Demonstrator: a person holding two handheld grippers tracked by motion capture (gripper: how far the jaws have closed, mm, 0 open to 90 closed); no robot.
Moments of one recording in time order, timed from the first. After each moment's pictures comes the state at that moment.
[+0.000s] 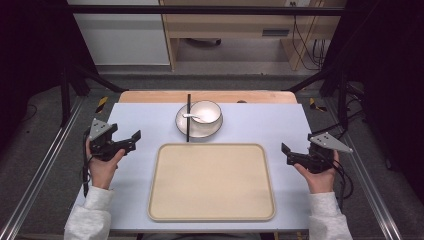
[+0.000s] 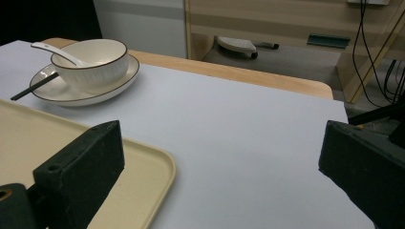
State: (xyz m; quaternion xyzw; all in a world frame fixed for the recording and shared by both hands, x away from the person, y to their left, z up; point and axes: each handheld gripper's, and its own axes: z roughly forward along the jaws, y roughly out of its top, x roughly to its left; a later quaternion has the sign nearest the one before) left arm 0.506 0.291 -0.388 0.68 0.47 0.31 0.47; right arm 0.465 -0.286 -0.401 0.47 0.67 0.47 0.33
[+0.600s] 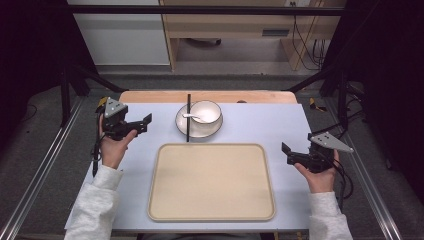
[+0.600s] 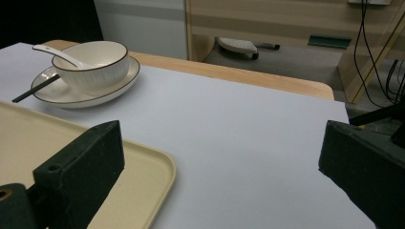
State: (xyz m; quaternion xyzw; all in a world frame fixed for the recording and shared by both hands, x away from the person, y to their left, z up) left arm 0.546 0.257 -0.347 0.70 0.44 0.33 0.46; right arm 0.466 -0.287 -0.401 0.47 0.67 0.47 0.33
